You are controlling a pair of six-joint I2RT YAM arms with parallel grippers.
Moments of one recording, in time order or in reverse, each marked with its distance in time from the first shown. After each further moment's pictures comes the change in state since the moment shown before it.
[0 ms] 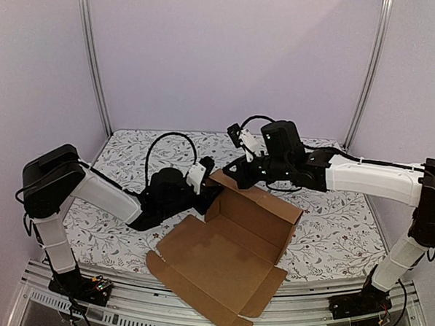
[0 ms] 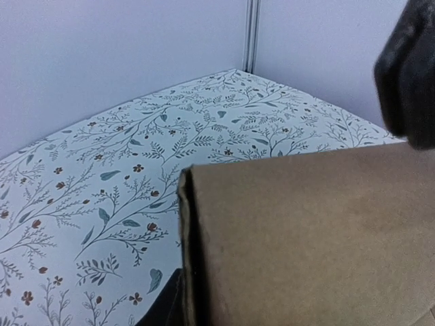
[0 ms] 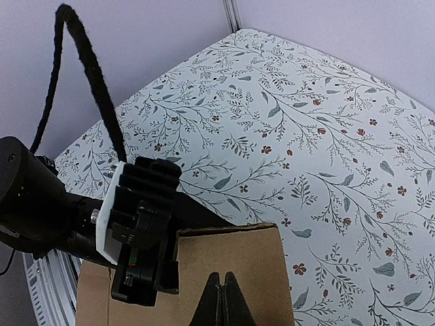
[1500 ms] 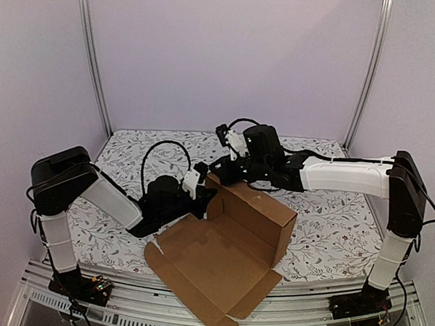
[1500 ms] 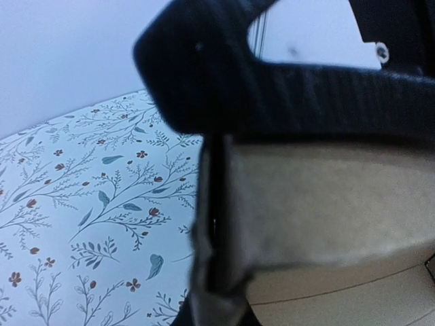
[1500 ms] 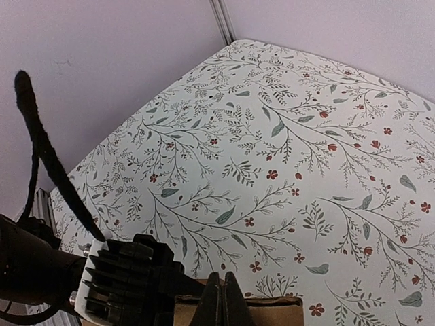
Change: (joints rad) left arm 0.009 0.069 -0.078 0.176 0.013 -0.053; right arm 0.017 0.204 0.092 0.151 0.021 0.101
